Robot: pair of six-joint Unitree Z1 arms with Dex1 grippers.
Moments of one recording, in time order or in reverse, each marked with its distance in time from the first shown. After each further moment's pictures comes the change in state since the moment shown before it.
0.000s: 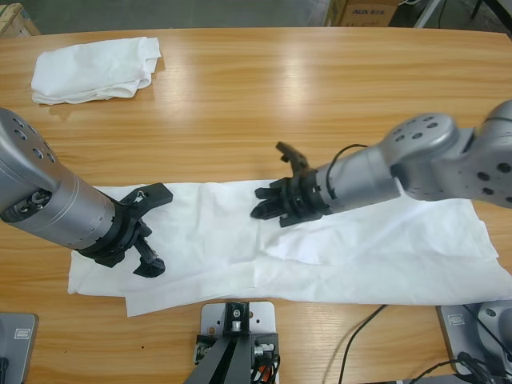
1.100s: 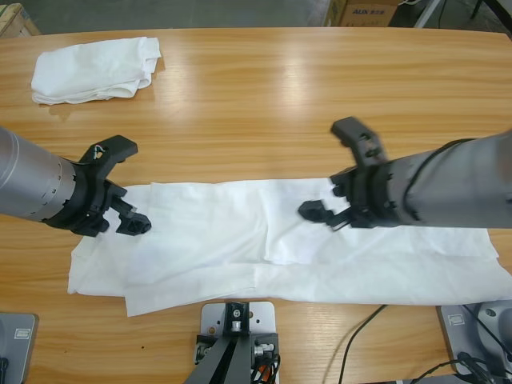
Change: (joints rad) arm 0 0.032 -0.127 -0.074 0.069 0.107 -0.229; arm 1 0.211 -0.338 -0.234 0.766 -0.602 -0.172
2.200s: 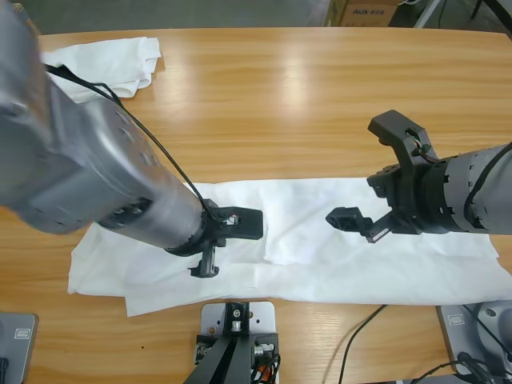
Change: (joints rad) arm 0 -0.212 0.271 -0.220 -0.062 -0.060 0.841; arm 1 0.003 -0.089 -0.019 0.139 -0.012 -0.034
